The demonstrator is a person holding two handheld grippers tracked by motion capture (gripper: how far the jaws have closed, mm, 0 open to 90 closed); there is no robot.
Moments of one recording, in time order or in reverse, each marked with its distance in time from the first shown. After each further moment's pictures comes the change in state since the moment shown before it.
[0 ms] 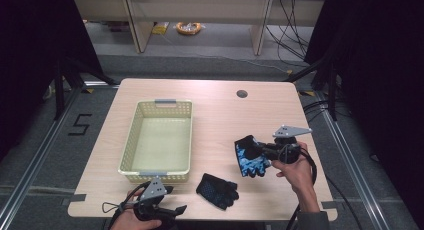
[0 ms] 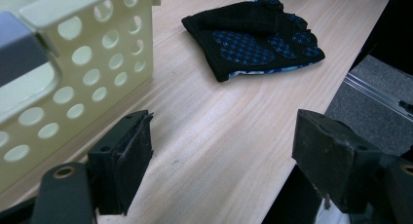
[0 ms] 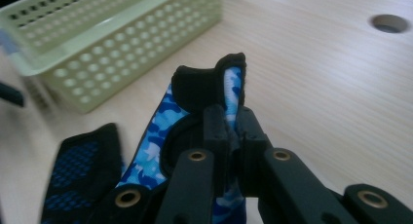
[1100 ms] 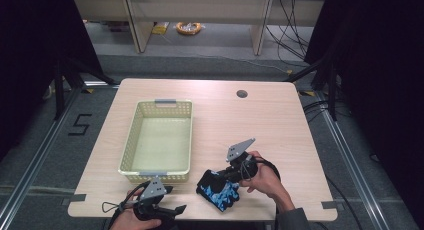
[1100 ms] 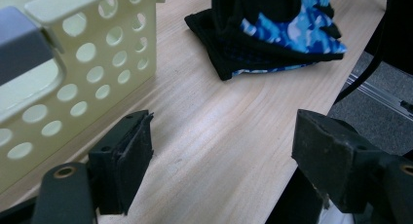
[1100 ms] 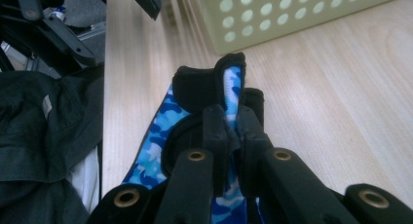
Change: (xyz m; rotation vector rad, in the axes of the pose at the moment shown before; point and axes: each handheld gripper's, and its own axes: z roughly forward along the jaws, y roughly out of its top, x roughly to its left) left arm 0.001 -0.001 0.000 0.011 0.001 -0.008; right arm 0.064 -0.004 0.086 0.255 0.435 -0.329
